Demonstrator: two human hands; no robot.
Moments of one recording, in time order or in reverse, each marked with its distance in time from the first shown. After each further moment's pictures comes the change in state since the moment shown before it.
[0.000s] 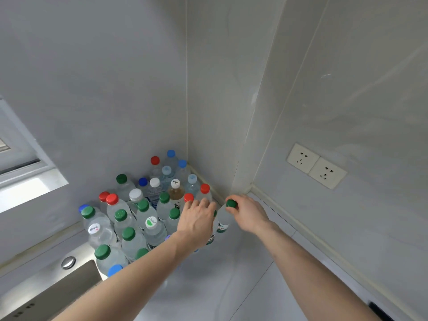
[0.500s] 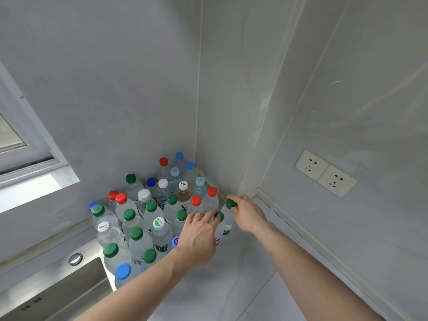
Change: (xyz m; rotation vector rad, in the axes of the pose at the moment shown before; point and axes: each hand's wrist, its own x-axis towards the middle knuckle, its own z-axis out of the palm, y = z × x) left_hand -0.034 -0.003 -0.002 -0.074 -0.073 0.008; right_hand 0.018 -0.015 0.009 -0.030 -0.073 0.054
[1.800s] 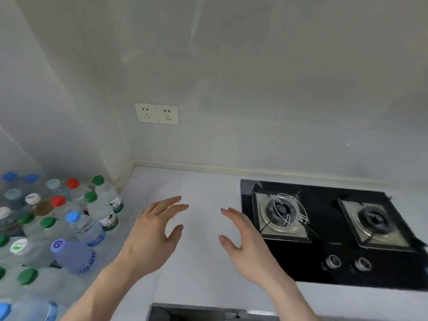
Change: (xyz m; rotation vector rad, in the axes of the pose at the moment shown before) left_hand -0.139 0.144 -0.023 -0.420 0.011 0.655; right_hand -0.453 0.035 0.030 0.655 0.496 0.503
